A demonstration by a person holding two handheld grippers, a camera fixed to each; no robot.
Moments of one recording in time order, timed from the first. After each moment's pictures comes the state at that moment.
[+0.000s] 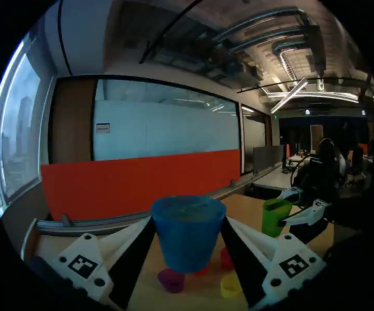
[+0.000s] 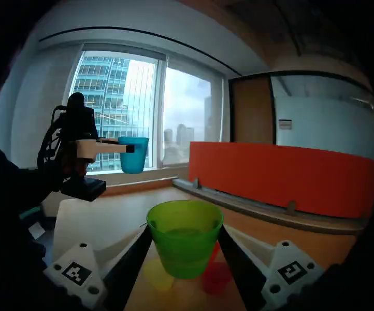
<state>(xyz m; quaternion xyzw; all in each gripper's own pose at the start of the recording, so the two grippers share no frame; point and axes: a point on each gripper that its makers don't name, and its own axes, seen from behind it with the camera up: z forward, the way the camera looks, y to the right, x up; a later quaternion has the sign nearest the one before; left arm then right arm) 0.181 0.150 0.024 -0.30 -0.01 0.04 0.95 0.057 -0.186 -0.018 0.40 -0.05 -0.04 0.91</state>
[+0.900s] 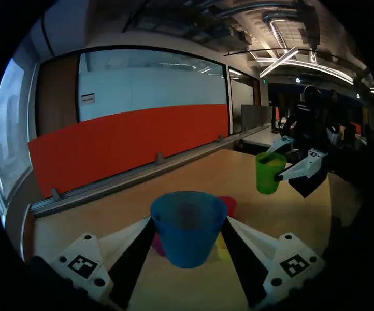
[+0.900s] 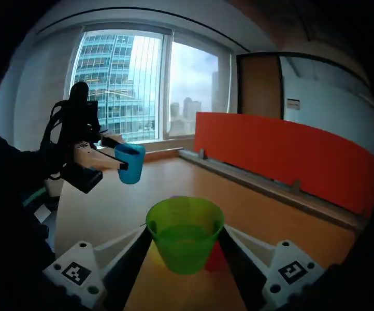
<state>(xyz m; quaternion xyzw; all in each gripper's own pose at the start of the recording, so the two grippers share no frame) 0.066 0.148 0.006 -0.33 -0.13 0.10 0.93 0.009 -0.166 -0.031 0.42 -0.13 -0.08 0.89</state>
